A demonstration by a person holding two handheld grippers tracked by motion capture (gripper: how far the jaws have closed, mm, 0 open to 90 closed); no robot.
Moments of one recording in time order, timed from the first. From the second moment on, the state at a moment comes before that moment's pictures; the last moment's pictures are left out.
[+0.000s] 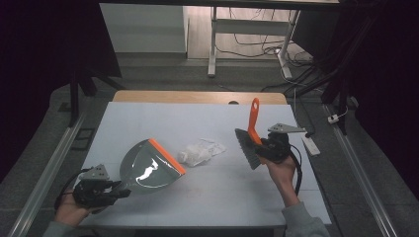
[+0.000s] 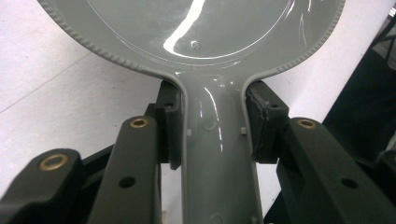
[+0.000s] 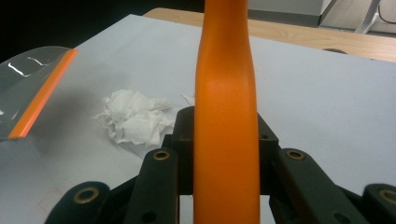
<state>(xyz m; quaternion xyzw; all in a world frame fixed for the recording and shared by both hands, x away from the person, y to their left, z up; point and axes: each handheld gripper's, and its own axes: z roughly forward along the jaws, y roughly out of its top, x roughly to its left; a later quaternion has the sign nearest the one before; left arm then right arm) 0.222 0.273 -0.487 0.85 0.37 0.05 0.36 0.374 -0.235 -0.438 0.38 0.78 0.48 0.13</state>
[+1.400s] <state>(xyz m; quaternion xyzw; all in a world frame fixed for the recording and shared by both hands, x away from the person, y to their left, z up) 0.241 0.250 -0.509 0.88 0.36 0.05 0.29 0.457 -0.159 -0.464 0.41 0.82 0.38 0.13</state>
